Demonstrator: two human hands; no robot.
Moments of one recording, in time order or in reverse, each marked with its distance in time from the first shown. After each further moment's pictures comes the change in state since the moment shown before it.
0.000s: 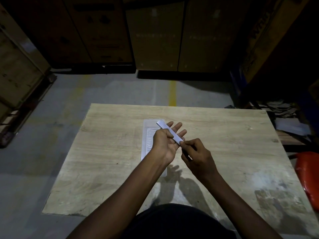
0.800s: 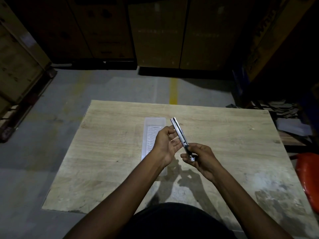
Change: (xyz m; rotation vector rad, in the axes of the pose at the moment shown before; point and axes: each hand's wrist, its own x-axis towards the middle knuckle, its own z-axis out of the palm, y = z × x) left_hand 0.016 -0.005 -0.012 0.168 -0.015 -0.034; right_hand 0.016 0.010 0.001 1.317 -0.192 1.280
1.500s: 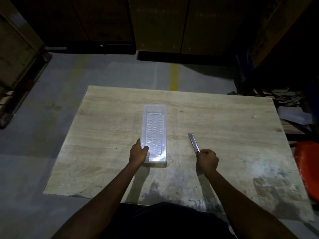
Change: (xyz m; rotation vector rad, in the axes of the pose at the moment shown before) left_hand 0.050 -0.049 -0.157 1.078 0.414 0.116; right_hand 0.067 0.103 -0.078 -0.739 0.749 0.006
